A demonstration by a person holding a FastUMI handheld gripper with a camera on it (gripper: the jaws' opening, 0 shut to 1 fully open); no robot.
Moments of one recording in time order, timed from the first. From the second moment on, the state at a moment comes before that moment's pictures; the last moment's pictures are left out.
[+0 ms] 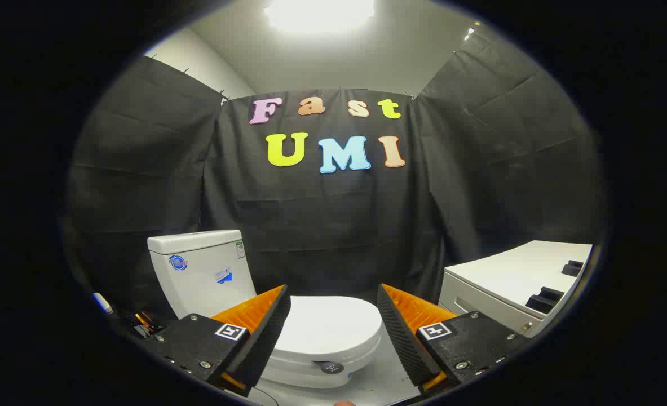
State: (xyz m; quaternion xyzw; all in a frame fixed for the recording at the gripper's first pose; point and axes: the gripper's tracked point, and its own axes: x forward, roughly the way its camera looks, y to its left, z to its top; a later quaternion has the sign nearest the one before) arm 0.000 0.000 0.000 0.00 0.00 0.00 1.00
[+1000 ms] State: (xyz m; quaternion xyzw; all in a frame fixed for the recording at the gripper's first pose) arm 0.002 -0.002 -0.010 -0.01 0.01 0.01 1.00
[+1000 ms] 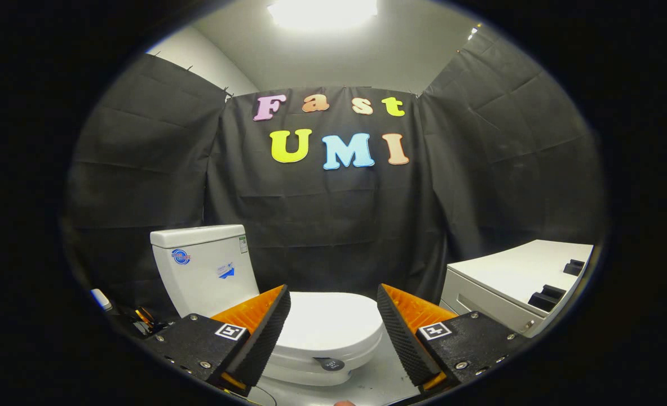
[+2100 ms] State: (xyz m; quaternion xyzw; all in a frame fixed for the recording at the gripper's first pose) arm 0.054 -0.024 -0.111 0.17 0.14 0.06 0.97
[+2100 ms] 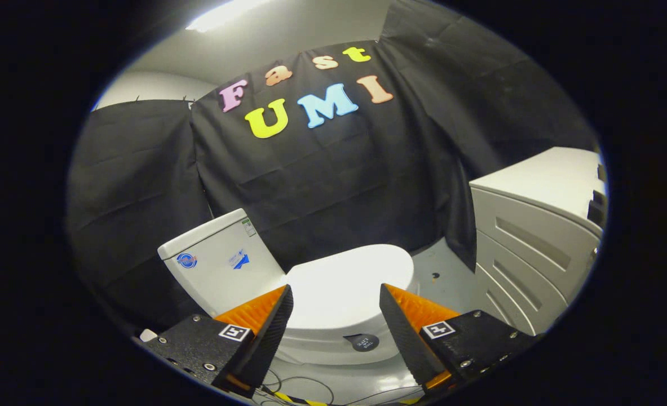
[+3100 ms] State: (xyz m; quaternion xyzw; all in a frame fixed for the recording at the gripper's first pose) arm 0.069 -0.036 -0.275 0.41 0.35 0.03 0.84
